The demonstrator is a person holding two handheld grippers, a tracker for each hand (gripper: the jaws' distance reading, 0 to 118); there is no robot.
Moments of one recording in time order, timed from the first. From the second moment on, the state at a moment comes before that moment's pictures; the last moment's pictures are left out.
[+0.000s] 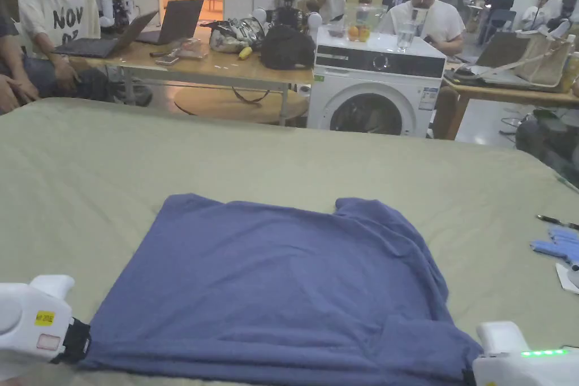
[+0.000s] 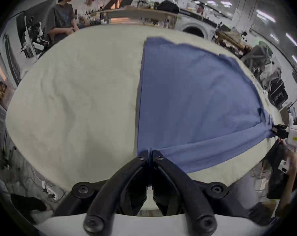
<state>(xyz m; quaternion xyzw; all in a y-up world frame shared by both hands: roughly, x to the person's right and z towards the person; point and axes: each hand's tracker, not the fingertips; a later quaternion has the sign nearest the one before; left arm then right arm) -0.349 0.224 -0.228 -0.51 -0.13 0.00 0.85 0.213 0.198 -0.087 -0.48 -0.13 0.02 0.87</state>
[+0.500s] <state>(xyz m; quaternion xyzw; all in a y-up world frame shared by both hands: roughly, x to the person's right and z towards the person) -0.348 0.246 -0.217 -0.45 -0.11 0.04 0.89 0.205 0.222 -0.084 -0.40 -0.17 -0.04 0.90</state>
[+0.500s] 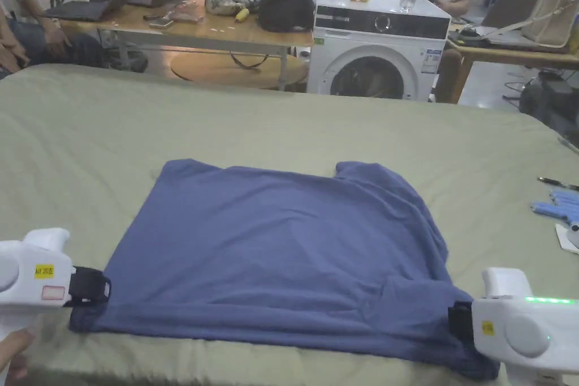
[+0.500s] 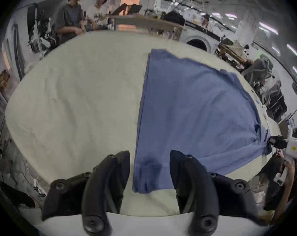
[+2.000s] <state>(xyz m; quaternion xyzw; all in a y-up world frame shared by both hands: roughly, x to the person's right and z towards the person) -0.326 0.210 -0.217 -0.52 -0.08 -0.03 0.85 0.190 0.226 -0.069 -0.37 -0.15 -0.04 0.92</state>
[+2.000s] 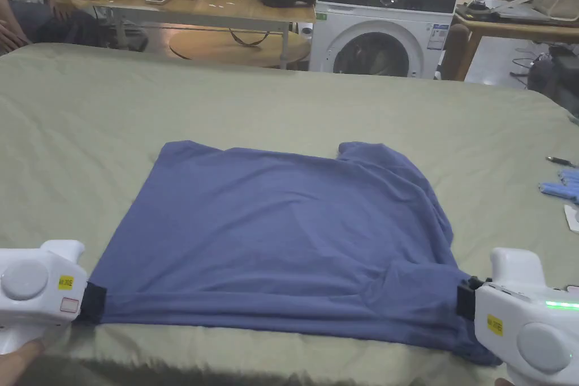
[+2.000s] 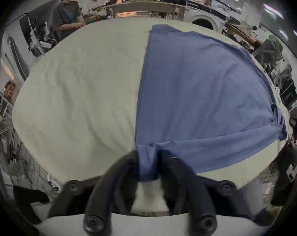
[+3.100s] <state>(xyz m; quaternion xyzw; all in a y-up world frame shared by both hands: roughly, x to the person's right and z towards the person) -0.324 0.280 -0.352 -0.41 -0.11 0.08 0.90 0.231 0.249 -0.226 -0.38 -0.12 -0.09 0.91</state>
